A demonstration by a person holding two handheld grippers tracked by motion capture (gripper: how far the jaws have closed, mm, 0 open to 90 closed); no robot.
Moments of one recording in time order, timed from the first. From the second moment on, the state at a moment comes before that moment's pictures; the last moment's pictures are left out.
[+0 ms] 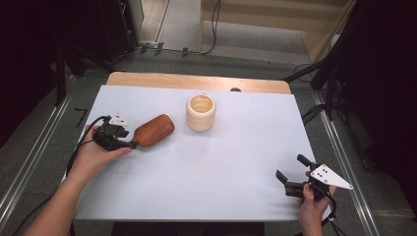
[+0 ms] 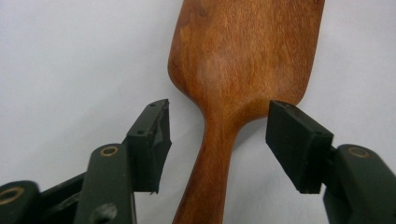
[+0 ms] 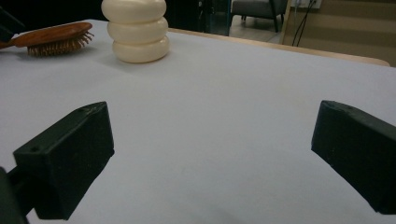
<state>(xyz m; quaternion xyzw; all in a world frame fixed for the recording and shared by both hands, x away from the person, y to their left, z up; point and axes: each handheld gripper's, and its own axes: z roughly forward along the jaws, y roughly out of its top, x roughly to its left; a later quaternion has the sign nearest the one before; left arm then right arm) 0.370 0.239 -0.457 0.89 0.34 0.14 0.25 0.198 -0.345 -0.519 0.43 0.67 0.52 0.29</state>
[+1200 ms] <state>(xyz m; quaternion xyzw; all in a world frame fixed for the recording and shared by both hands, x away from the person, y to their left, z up) 0.382 0.231 -0.475 0.92 0.32 0.09 0.21 0.198 -0.344 -0.519 0.43 0.68 0.52 0.29</state>
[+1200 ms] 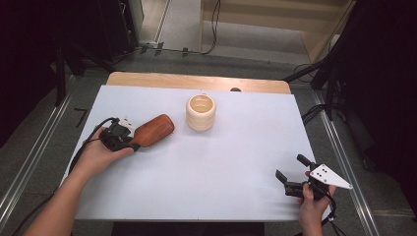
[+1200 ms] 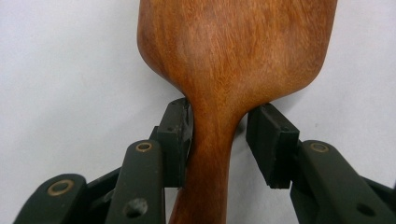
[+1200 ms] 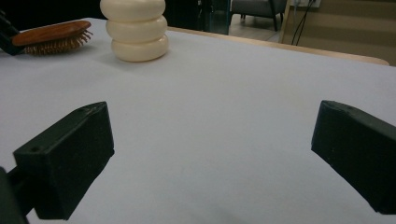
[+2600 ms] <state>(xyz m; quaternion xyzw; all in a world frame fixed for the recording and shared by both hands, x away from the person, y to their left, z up) 0.349 0.247 -0.475 0.86 0.34 0.16 0.34 0.198 -0.343 -0.518 0.43 0.68 0.51 0.30</state>
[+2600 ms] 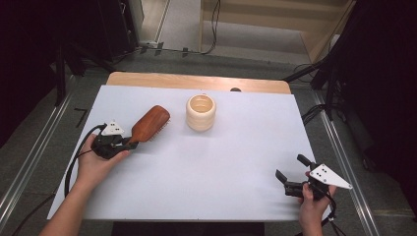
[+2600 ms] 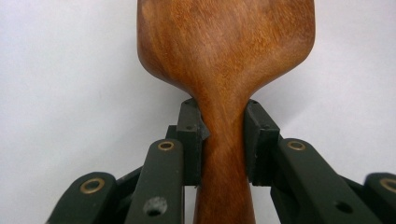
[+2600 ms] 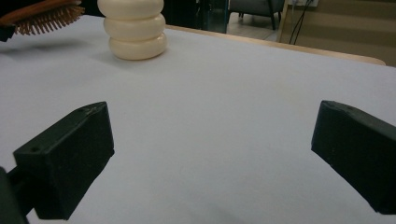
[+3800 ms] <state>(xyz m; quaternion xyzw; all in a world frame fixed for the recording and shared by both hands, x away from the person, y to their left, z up) 0.312 0.214 -0.450 0.80 0.33 0.21 0.46 0.221 -0.277 -0.468 0.40 0.70 0.54 0.25</state>
